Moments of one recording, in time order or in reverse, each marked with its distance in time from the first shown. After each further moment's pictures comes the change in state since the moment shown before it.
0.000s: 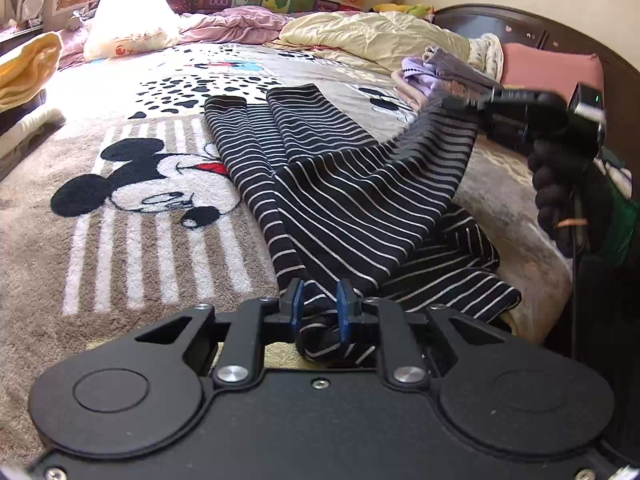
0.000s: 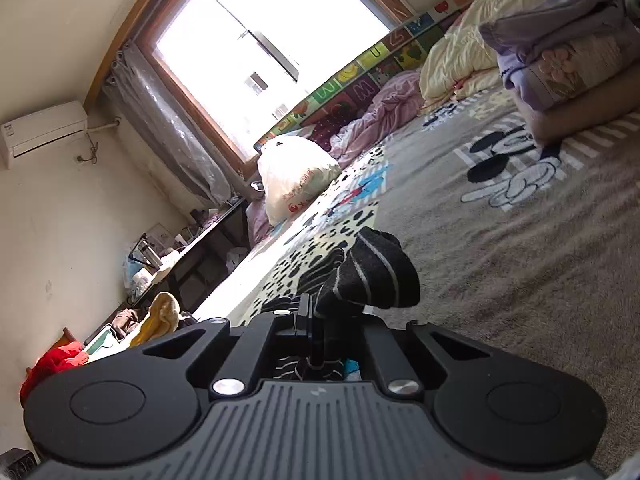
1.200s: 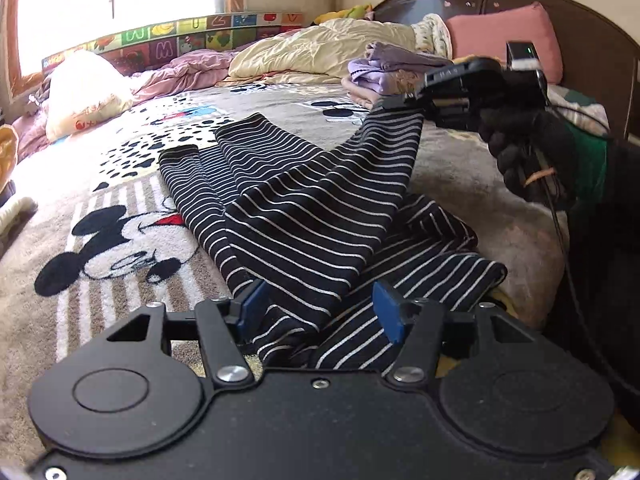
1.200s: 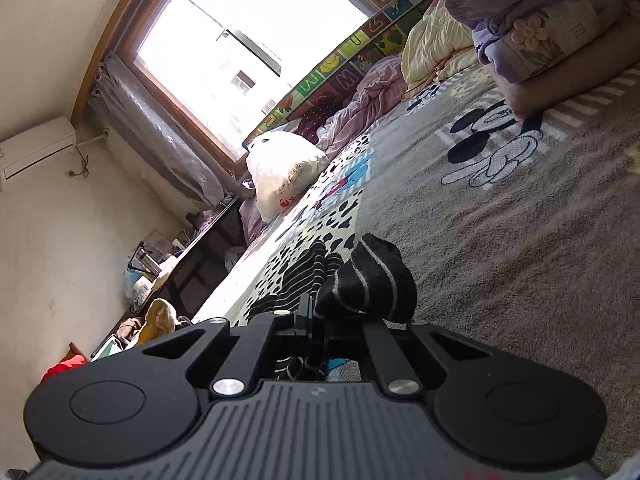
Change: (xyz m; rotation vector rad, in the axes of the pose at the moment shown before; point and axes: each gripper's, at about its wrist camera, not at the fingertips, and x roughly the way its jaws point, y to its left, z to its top) left arm 0.014 -0.061 -0.015 0.394 -0.038 0.007; right arm -0.012 0.020 0.010 0.027 -0.007 0.046
